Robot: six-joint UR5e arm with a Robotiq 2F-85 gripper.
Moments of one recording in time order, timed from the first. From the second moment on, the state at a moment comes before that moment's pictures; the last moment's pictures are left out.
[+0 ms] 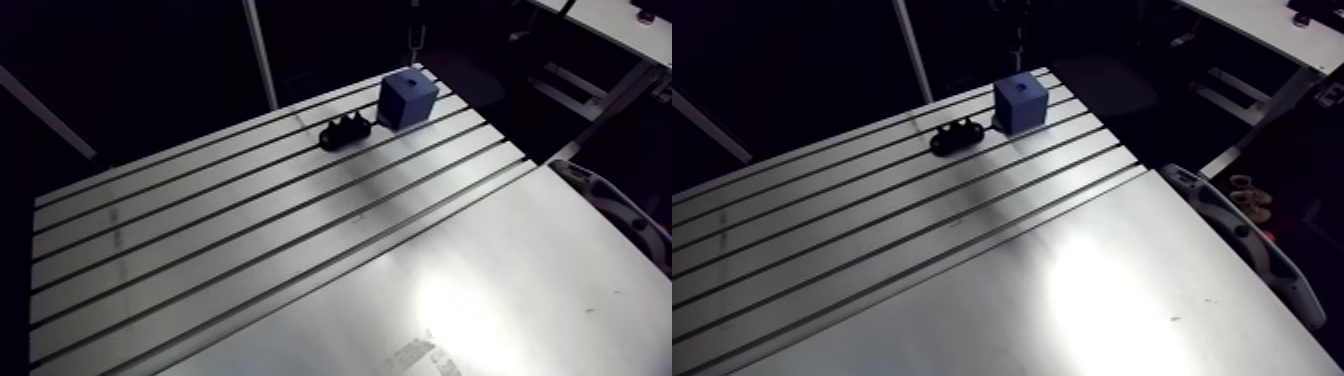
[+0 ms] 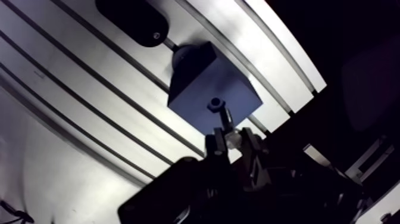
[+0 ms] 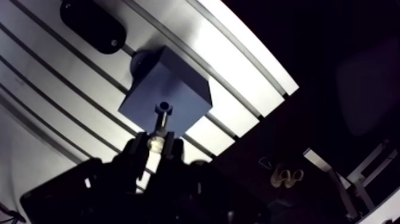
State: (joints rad) arm -0.51 -1.03 1.38 -1.89 -1.74 -2.85
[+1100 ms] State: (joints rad) arm -0.51 -1.02 1.39 -1.89 -1.75 -2.84
